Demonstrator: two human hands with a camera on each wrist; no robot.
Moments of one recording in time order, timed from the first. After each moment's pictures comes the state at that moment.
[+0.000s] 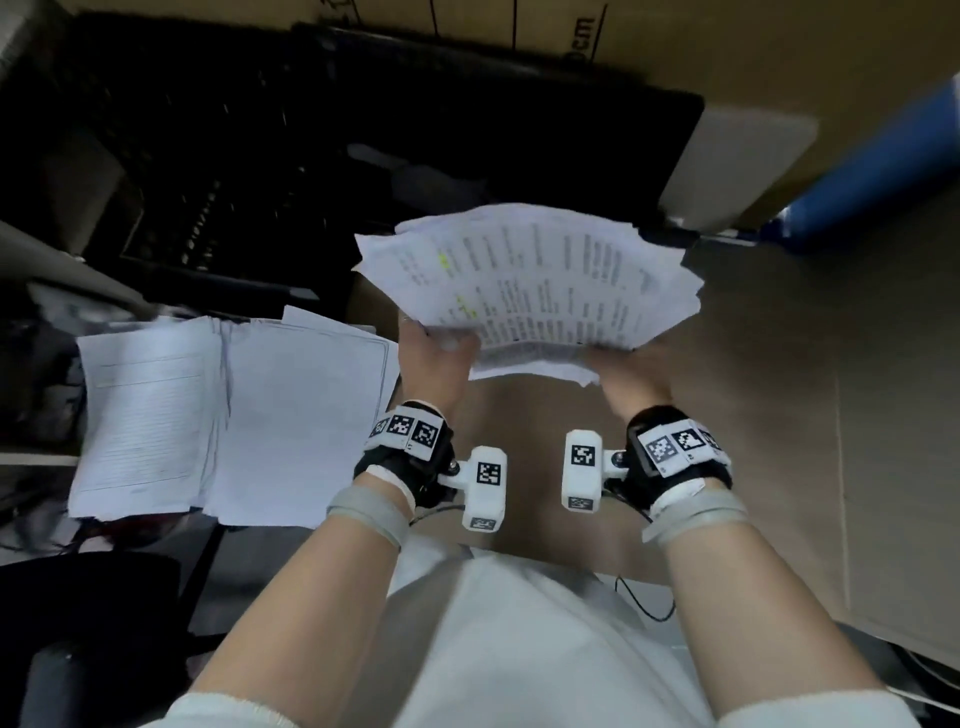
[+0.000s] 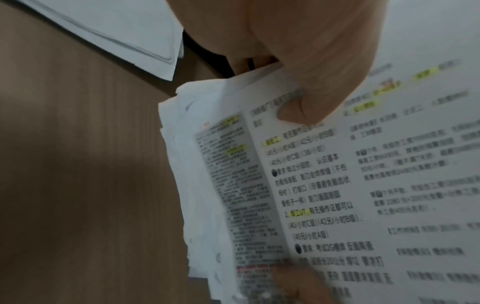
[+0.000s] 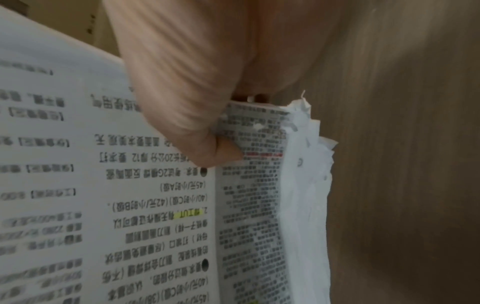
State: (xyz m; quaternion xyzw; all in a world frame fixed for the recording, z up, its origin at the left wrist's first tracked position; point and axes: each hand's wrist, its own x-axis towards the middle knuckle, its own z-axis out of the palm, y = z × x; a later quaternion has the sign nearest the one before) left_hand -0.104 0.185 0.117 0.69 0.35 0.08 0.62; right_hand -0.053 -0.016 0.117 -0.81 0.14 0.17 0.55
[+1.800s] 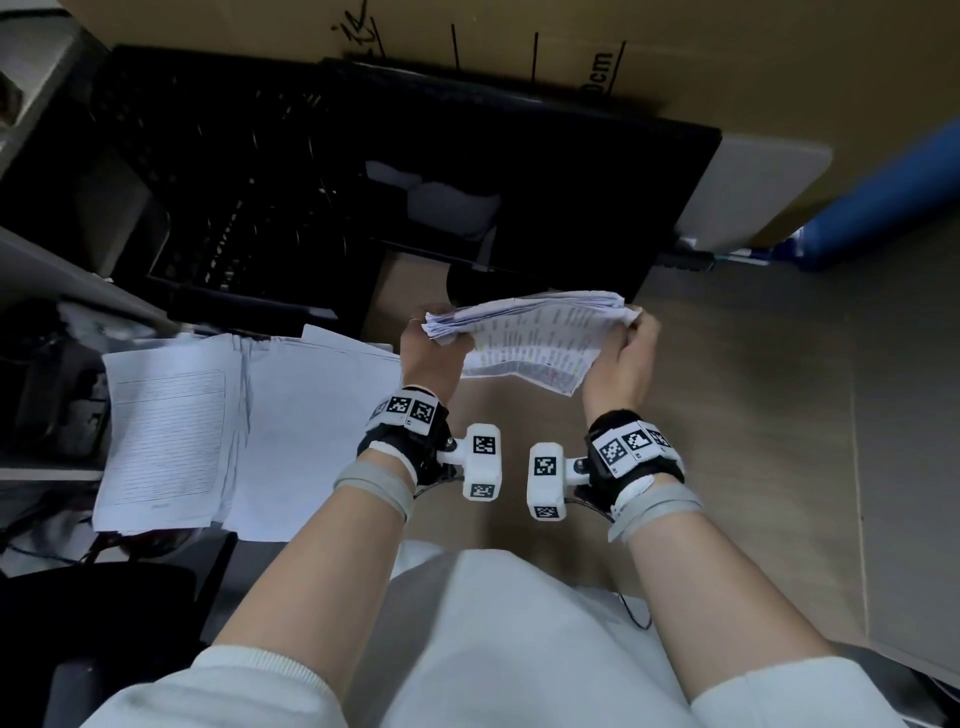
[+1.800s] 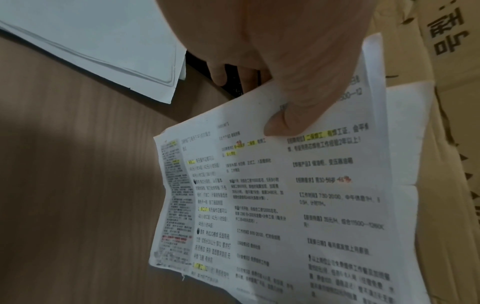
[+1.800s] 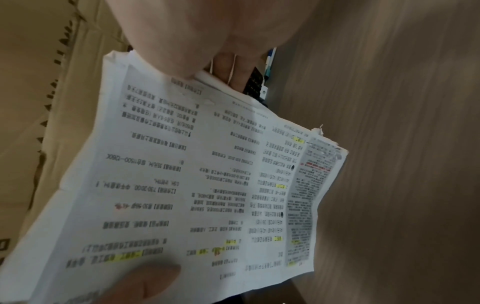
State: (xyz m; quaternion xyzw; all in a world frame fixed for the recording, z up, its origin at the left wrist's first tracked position) left_hand -0.073 0.221 0.116 0.72 0.36 0.03 0.60; right_hand -0.044 0.038 0.117 -0.78 0.20 0.00 0.59
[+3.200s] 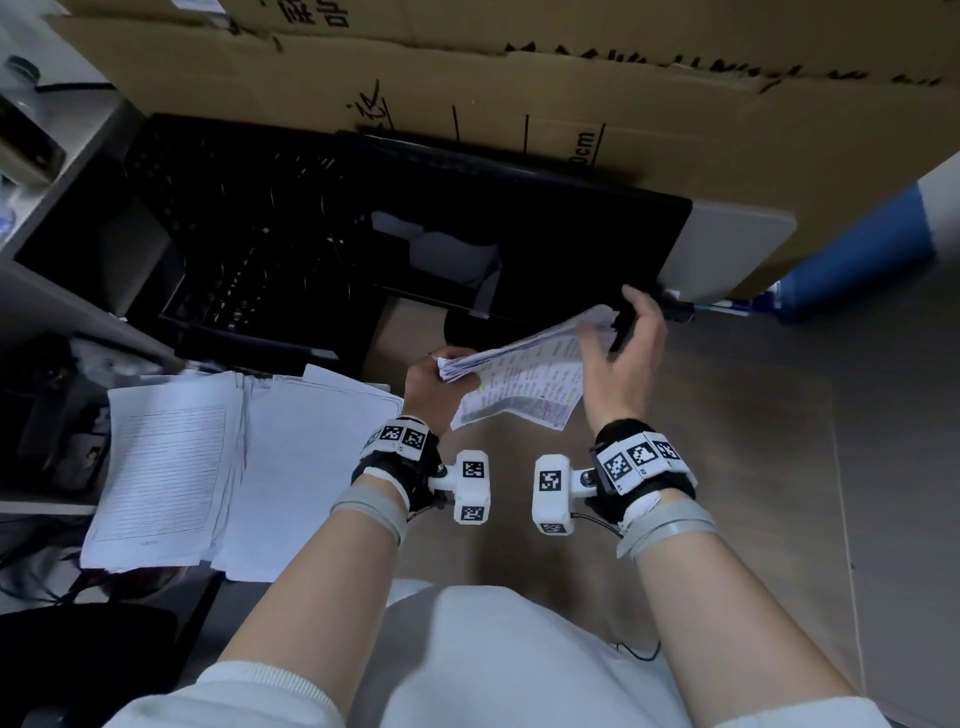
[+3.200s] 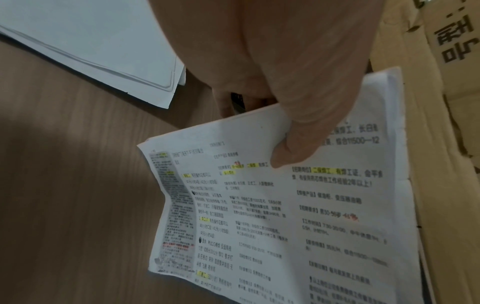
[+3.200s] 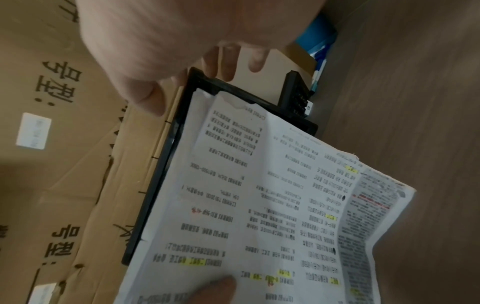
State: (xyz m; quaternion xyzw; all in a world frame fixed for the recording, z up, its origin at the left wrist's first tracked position) left_hand -0.065 0.223 0.119 0.75 0.27 -0.02 0.60; right_hand -0.010 0.029 0.149 -0.82 0.06 -0.09 0.56
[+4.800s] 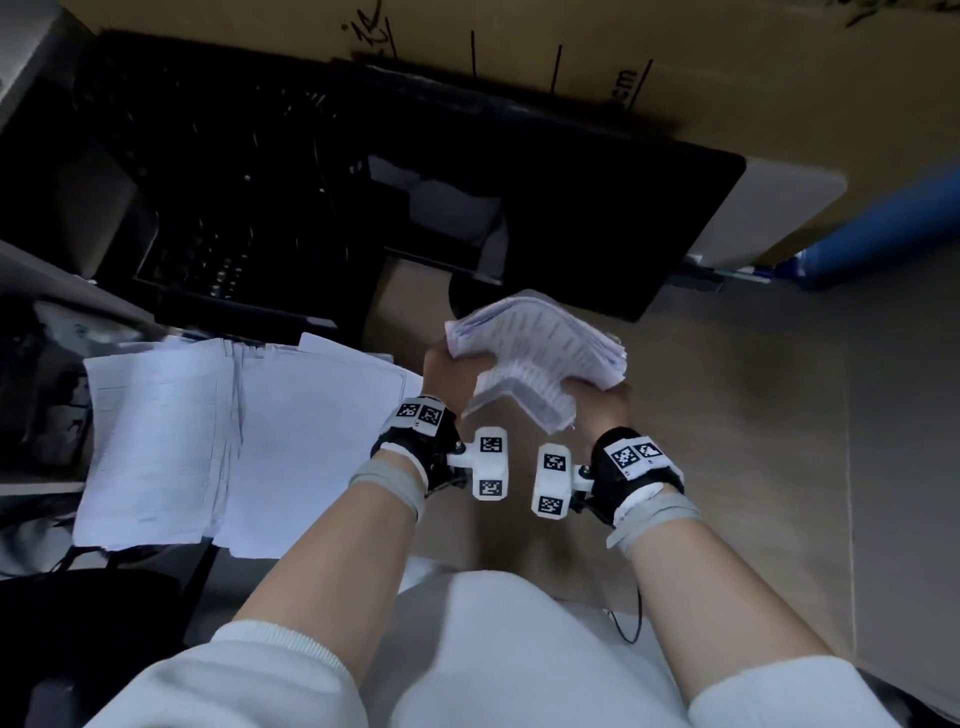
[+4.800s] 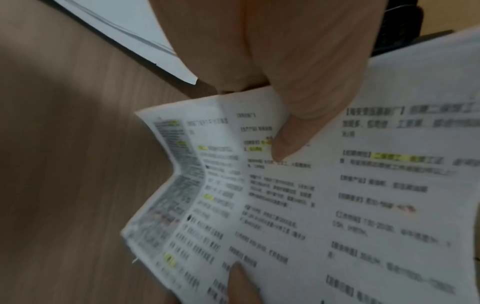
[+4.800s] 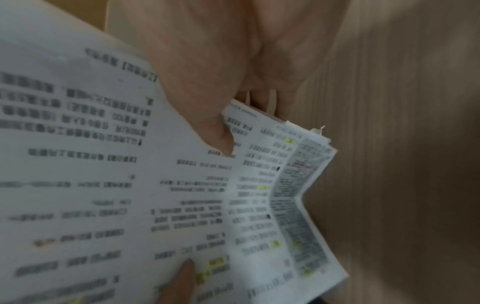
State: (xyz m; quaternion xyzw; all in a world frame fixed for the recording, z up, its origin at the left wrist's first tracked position) left_hand -0.055 0.228 0.090 0.64 0.38 -0.09 0.66; right_hand -0.036 0.052 0.099 -0.75 0.32 0.21 0.55
